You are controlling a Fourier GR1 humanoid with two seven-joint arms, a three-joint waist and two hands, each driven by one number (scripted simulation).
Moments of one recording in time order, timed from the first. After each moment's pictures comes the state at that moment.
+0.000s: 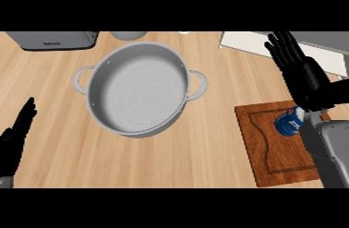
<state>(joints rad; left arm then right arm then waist) 0.03 0.56 -0.06 -1.32 0.10 0.22 -0.16 -0.43 -0.35 0.06 -1.46 -0.29 0.03 0.01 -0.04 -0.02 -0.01</state>
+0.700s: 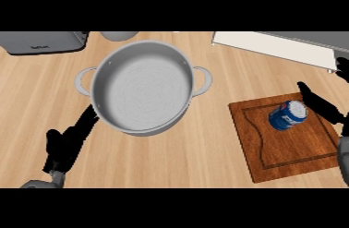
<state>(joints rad) -0.02 0.37 -0.22 -1.34 0.22 0.06 0.00 -0.18 -0.42 -0.07 -1.48 0.12 -0.57 -0.01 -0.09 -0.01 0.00</state>
